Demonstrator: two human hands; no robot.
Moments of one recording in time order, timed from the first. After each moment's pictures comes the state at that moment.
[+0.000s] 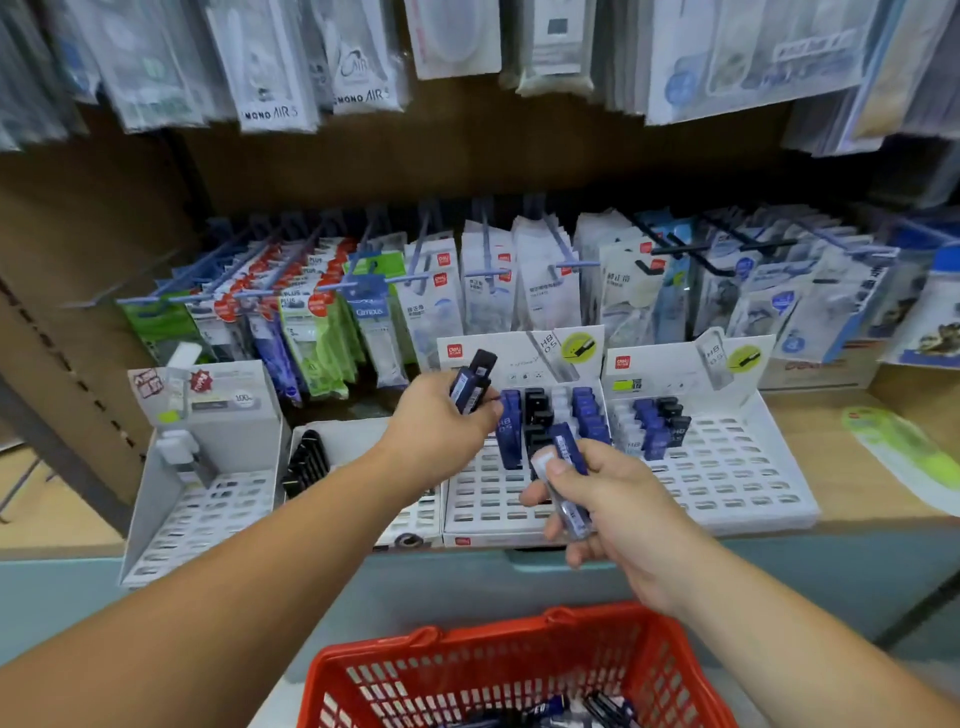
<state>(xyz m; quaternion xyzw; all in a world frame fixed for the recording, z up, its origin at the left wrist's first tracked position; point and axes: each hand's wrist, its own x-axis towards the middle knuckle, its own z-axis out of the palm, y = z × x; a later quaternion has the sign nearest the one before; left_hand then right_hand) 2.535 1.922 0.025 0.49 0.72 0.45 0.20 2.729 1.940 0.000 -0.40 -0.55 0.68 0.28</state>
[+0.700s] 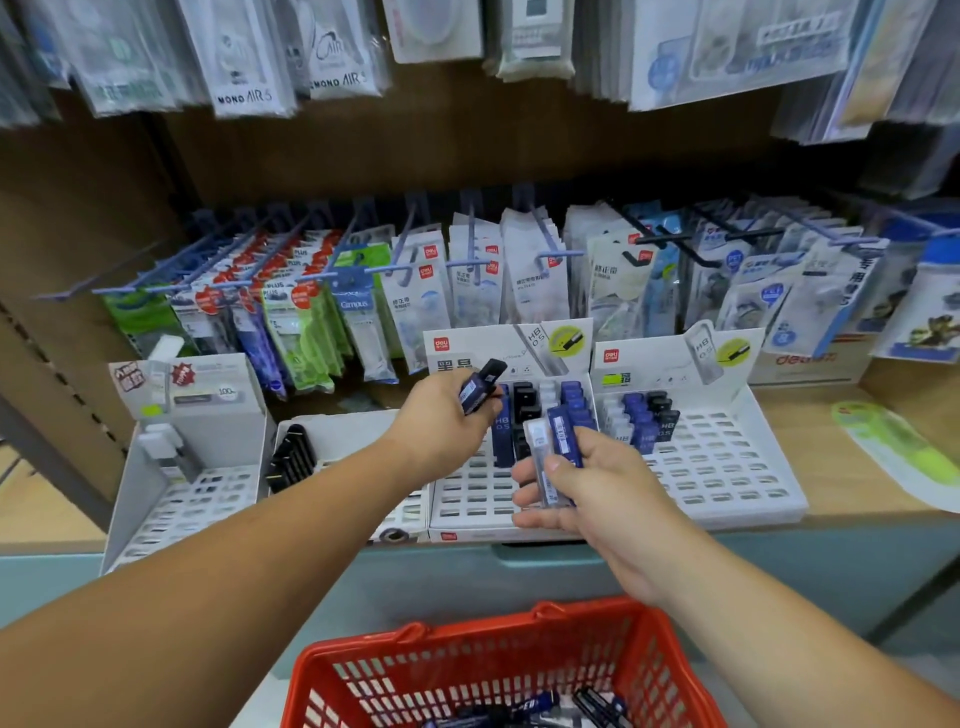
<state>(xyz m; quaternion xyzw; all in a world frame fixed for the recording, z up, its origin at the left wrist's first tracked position) 2.532 1.947 0.006 0.57 0.72 0.37 0.14 2.728 1.943 -0.004 -0.38 -0.52 0.69 0.33</state>
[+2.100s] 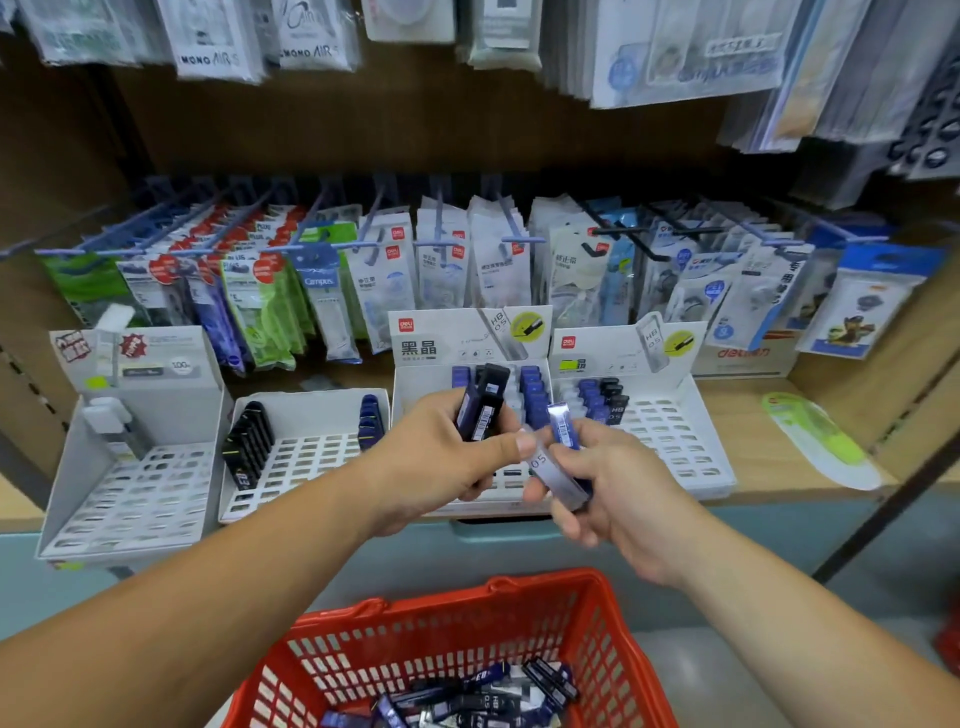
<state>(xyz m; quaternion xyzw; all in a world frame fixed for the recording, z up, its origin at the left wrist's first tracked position) 2.596 1.887 0.025 0.52 0.58 0.46 0.43 2.775 1.944 0.013 -0.41 -0.54 0.69 0.26</state>
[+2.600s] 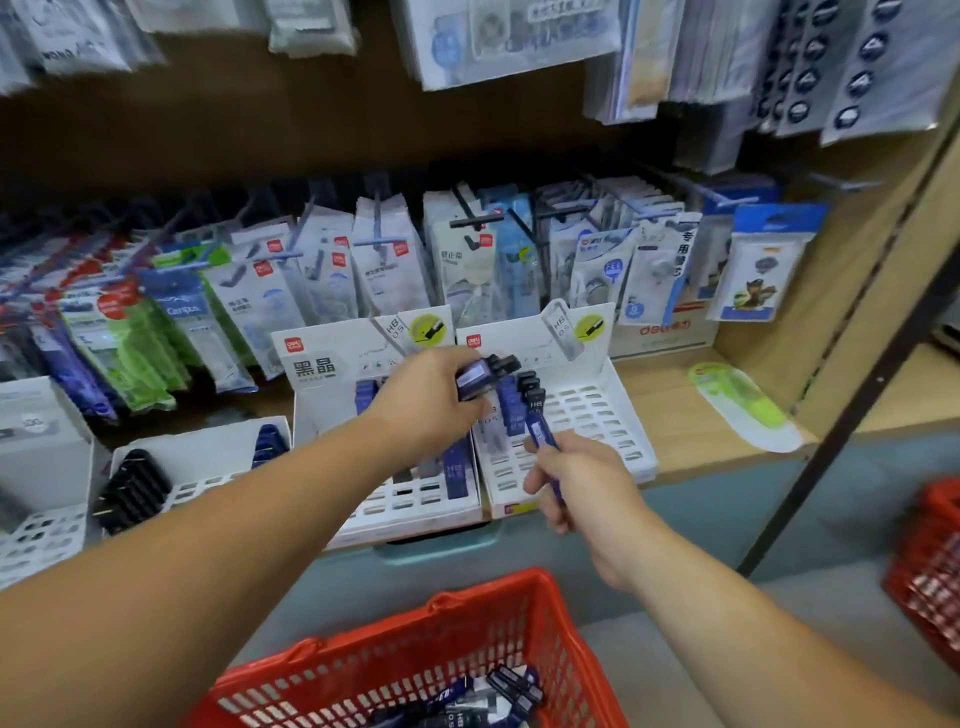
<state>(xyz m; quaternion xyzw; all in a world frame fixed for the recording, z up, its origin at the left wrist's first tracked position) 2.640 1.990 0.027 0.68 0.68 0.26 0.10 2.820 1.983 -0.033 -0.51 -0.48 0.61 0.36</state>
